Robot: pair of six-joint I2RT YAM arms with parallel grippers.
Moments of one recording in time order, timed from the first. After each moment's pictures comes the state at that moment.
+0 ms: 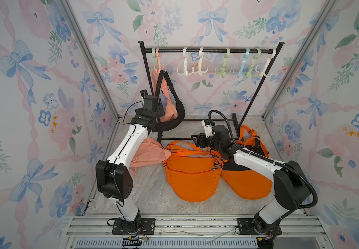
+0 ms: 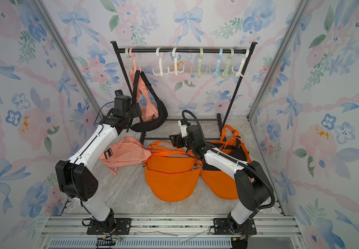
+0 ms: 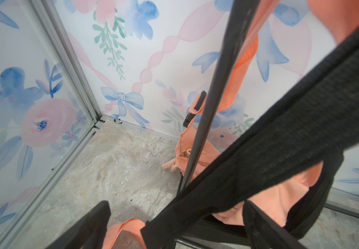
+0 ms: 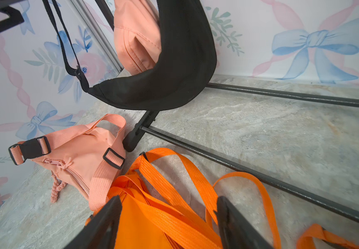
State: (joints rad) left arm -0.26 1.76 1.72 -0.42 -0.45 -0.33; right arm 0.58 1.64 1.11 0.13 -0.12 0.30
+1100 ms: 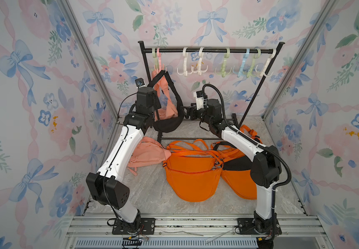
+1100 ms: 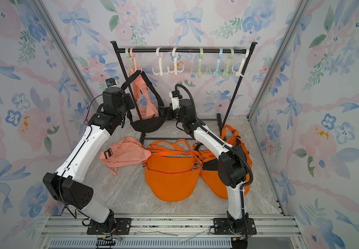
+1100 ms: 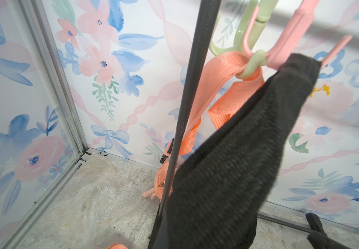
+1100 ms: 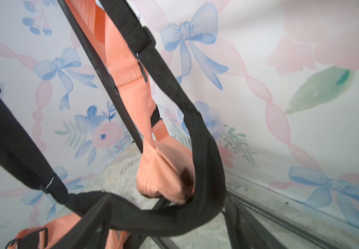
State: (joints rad) left arm -0.28 1.62 1.78 -0.44 -0.41 -0.34; right arm 0.54 2.07 1.87 0.09 -0.21 0.23
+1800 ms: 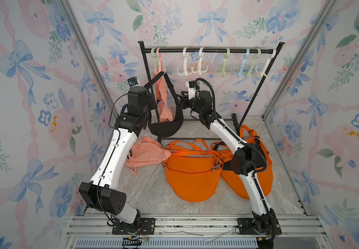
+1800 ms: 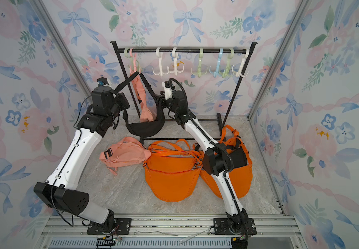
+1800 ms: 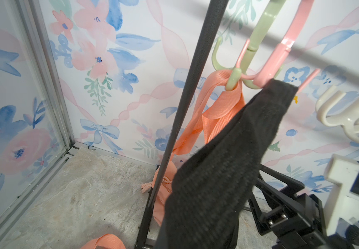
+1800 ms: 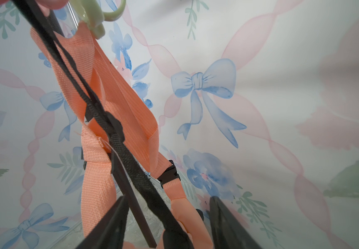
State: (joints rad) left arm -0.24 1.54 1.78 -0.51 -0.28 -0.40; right arm 0.54 2.47 2.49 0.04 -0.24 0.21
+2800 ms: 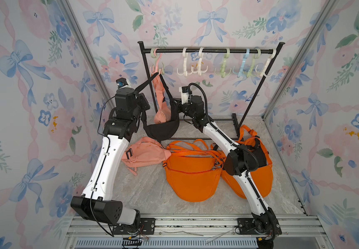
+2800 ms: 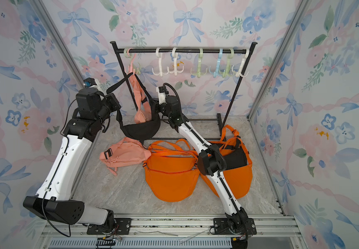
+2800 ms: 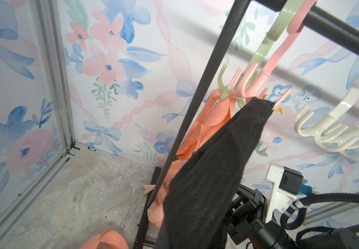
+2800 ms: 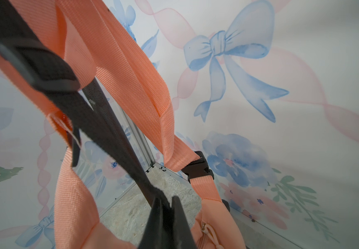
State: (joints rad) left arm -0.17 1.44 1.74 -0.52 -0.19 -0.42; right arm 0.60 2.58 2.60 0.01 -0.23 0.30
